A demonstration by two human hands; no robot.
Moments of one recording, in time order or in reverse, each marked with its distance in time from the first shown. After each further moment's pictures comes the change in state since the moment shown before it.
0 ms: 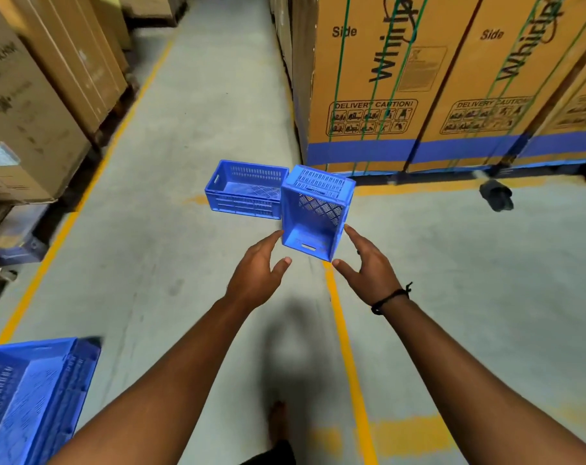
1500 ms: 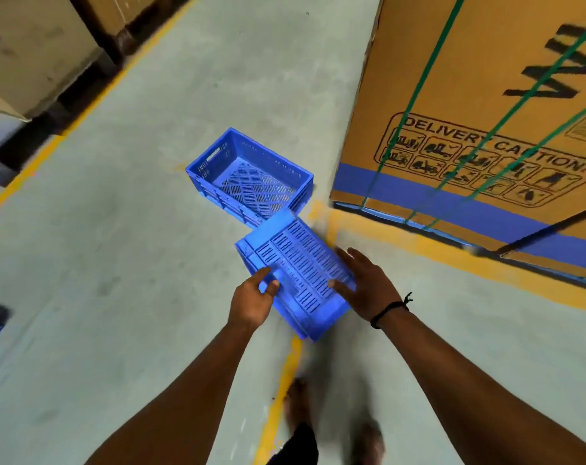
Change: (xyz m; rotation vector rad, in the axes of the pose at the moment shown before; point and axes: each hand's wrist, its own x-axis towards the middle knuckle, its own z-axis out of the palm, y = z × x) left_hand 0.577 -0.105 0.326 -0.224 0.183 -0.879; right_hand 0.648 0.395 0.114 -0.170 -0.666 -0.196
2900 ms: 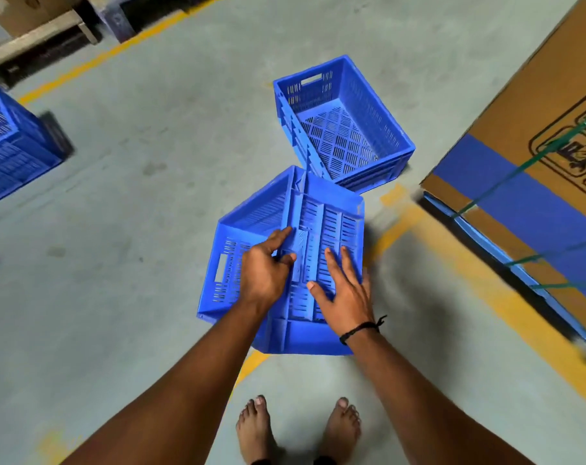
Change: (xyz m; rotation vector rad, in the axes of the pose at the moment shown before) left_hand 0.042 -0.057 0.124 -0.408 0.441 -0.139; right_hand 0.075 0.099 0.189 -0.073 -0.118 -0.298
